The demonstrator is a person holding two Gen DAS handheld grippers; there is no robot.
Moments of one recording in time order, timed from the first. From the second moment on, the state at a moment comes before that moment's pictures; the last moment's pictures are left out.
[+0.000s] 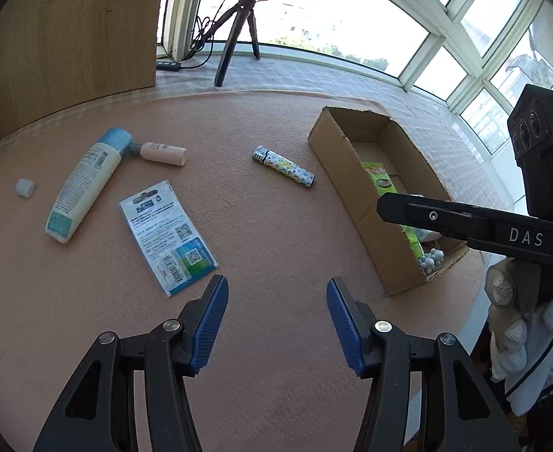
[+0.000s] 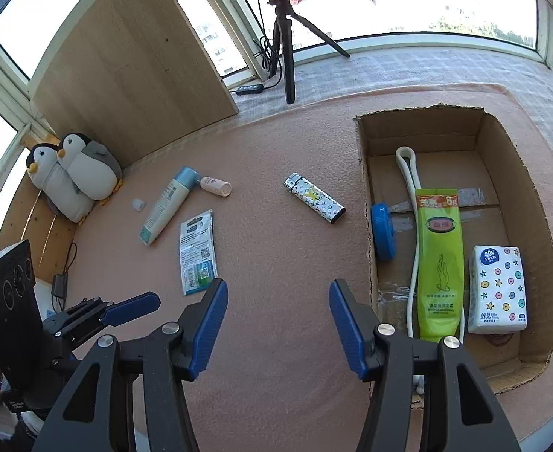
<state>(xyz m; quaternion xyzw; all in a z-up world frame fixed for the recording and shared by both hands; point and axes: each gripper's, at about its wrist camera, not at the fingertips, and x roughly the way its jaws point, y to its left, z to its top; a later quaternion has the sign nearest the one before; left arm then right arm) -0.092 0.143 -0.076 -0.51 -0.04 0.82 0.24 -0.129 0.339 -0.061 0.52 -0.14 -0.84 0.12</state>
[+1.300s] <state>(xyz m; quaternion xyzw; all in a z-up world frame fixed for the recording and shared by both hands) -0.113 -0.064 -0.099 -0.51 -0.14 0.85 0.04 -0.308 0.180 -0.150 0.59 0.05 -0.79 0.18</state>
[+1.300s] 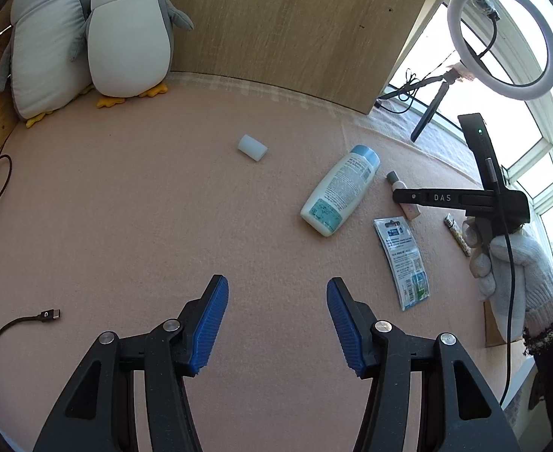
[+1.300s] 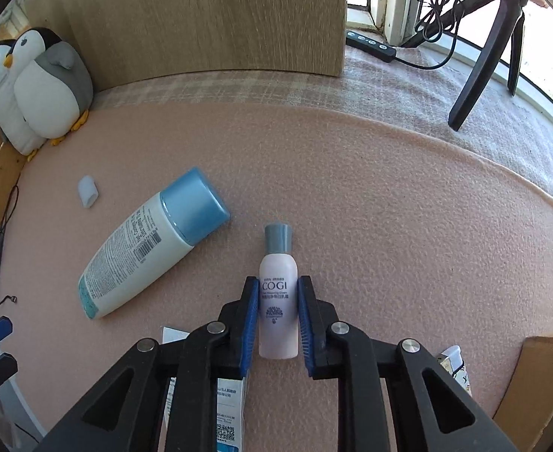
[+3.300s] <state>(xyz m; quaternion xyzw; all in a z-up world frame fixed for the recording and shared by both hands) -0.291 -0.069 -0.162 -0.55 -0.11 0.83 -0.05 -0.138 0.247 -0.148 0.58 -0.02 -0.80 0.14</state>
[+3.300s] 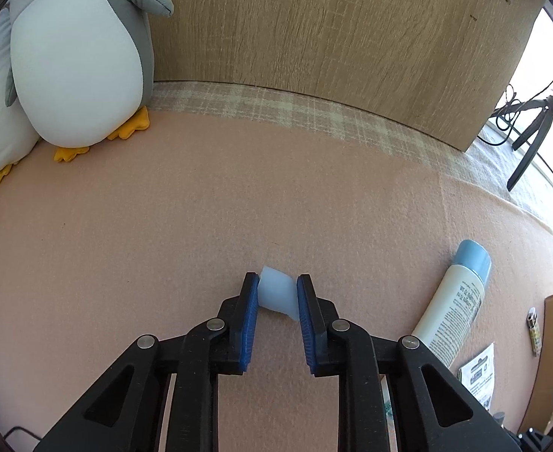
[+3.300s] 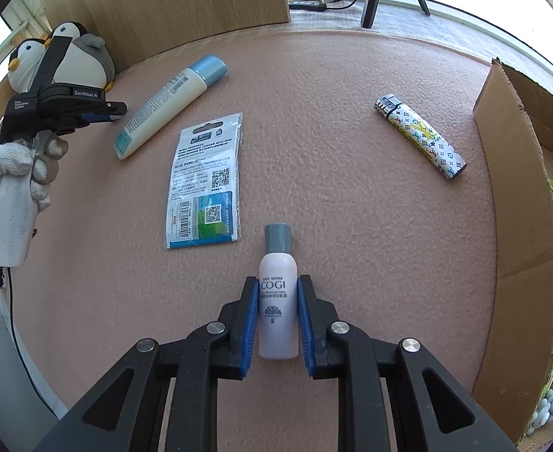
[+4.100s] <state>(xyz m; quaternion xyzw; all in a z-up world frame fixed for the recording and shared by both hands) -0.120 -0.051 -0.095 -0.50 -0.11 0.86 0.00 -0.107 0.300 -0.117 0.55 -0.10 -0.82 0.14</state>
